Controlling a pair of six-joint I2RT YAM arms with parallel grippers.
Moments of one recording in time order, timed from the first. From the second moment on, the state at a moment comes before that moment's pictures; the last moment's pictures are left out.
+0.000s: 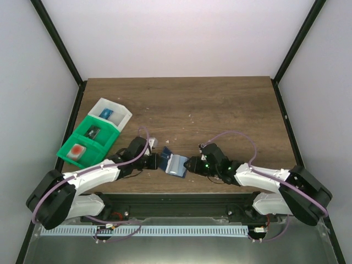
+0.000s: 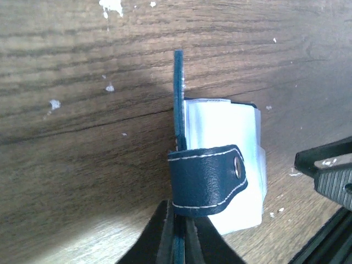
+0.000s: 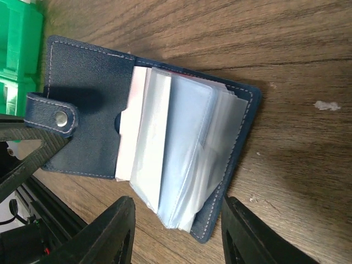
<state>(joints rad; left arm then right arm) -0.70 1.22 0.50 -0.09 0.22 -0.63 0.82 1.24 0.42 0.10 -0.22 0.98</state>
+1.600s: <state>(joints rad) -0.77 1.30 0.27 0.36 0.26 -1.03 0.82 1.34 0.42 0.18 -0.18 1.06</state>
